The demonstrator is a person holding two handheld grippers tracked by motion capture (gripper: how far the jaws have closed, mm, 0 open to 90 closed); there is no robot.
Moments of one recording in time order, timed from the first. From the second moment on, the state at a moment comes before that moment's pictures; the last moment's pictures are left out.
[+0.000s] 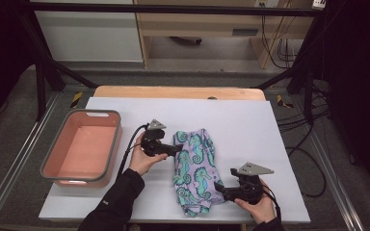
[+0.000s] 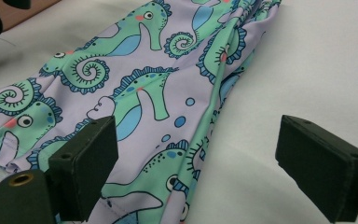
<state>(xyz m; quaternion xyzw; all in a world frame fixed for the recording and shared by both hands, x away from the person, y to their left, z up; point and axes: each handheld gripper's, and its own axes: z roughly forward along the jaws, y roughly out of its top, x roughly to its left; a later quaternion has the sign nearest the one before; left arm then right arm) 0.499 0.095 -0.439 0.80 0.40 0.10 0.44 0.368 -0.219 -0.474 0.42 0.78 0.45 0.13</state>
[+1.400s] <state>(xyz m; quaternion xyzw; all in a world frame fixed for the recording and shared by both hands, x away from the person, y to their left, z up) 0.530 0.077 -0.475 0.79 0.46 0.06 0.40 0.363 -0.203 -0.481 0.43 0.80 0.41 0.10</state>
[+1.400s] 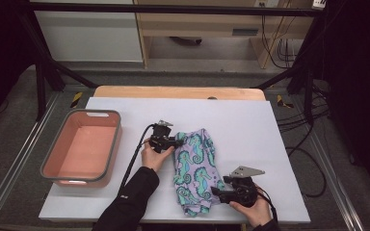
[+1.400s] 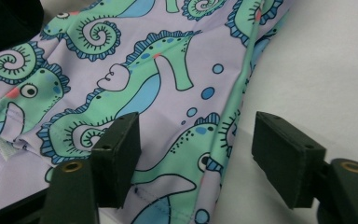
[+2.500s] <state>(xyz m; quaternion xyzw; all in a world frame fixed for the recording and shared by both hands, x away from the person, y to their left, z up) 0.528 0.077 -0.470 0.79 0.44 0.07 0.42 0.359 -0.194 -0.477 0.45 0.80 0.39 0.05</state>
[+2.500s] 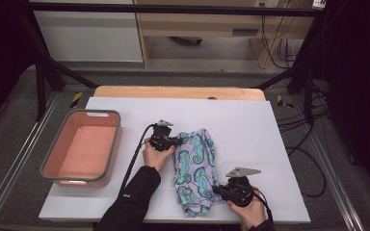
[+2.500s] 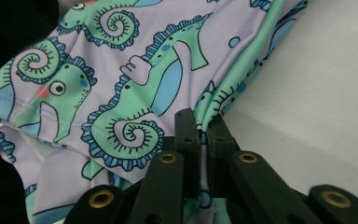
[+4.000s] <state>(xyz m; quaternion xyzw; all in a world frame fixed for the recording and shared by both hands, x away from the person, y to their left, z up) 0.502 0.068 -0.377 0.80 0.37 0.11 0.46 0.354 -0.190 -0.457 0.43 0.79 0.44 0.08</state>
